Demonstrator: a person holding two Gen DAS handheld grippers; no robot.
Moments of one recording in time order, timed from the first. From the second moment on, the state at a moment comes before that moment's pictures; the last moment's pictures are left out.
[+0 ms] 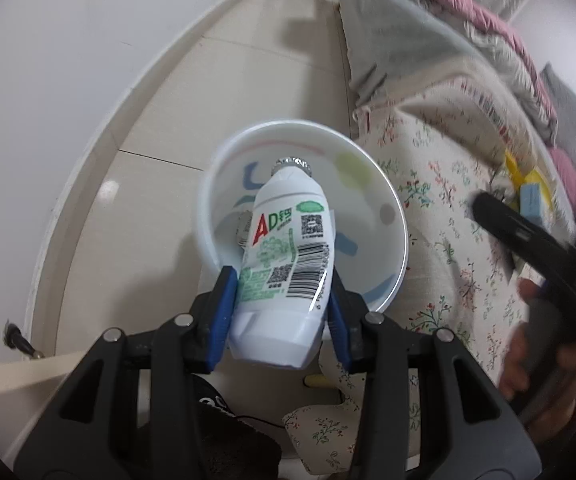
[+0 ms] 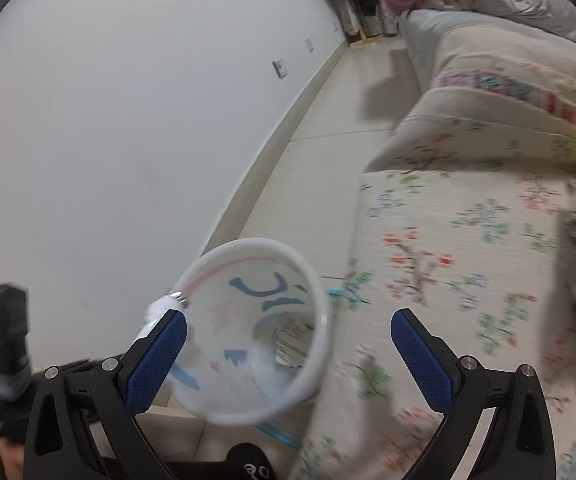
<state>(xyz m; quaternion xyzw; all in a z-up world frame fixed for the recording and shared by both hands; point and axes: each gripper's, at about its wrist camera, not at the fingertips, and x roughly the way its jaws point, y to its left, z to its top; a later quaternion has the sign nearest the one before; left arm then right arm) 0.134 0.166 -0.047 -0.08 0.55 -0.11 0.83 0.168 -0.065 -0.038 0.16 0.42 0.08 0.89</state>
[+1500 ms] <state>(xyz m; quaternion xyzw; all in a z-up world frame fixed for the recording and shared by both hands) 0.117 0.069 -0.015 -0.04 0.50 -0.10 0.86 0.021 -0.236 0.009 0.15 0.35 -0.14 0.91</state>
